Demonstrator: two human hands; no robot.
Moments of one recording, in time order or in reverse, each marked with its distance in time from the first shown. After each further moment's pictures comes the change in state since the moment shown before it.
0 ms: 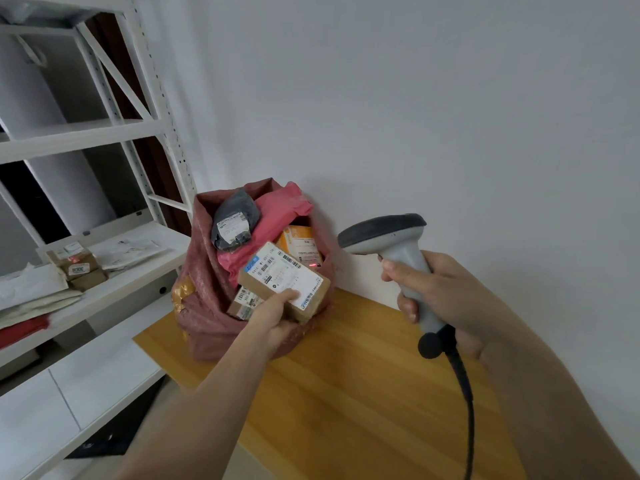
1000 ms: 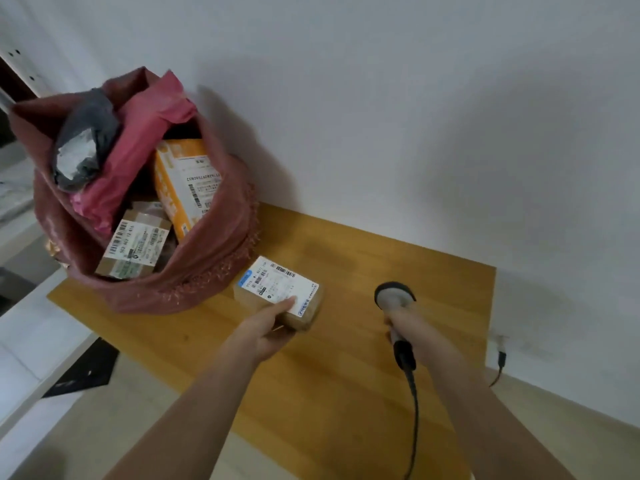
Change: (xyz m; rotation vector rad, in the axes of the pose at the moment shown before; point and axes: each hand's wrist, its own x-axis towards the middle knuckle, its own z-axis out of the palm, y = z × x) left_hand 0.060 -0.186 0.030 0.194 0.160 -0.419; right_hand 0.049 0.295 -0.100 0.056 0.329 0.932
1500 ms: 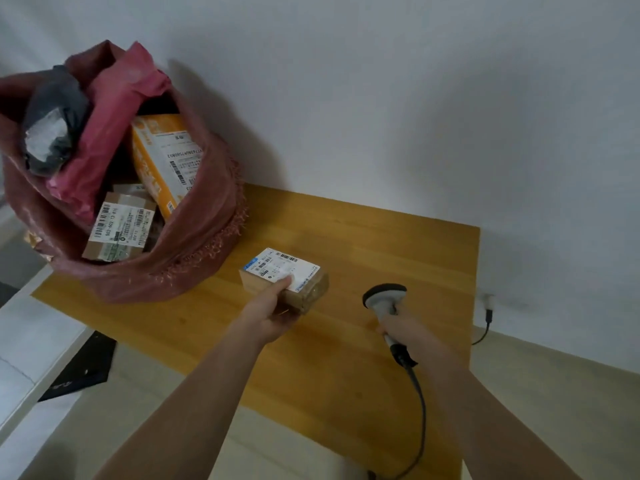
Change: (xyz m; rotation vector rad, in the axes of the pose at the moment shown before) left_hand -0.008 -0.020 -0.009 0.038 -0.016 -0.077; right_hand 0.003 0.071 0.014 -0.284 -0.018 0.002
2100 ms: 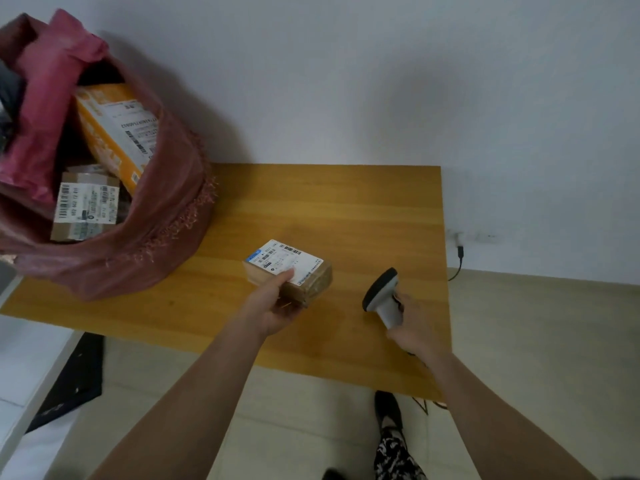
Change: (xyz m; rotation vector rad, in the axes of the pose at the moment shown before) left_hand -0.018 -0.062 -0.036 0.207 -0.037 -0.073; right_hand -0.052 0.129 0.051 0.032 0.185 -0.135
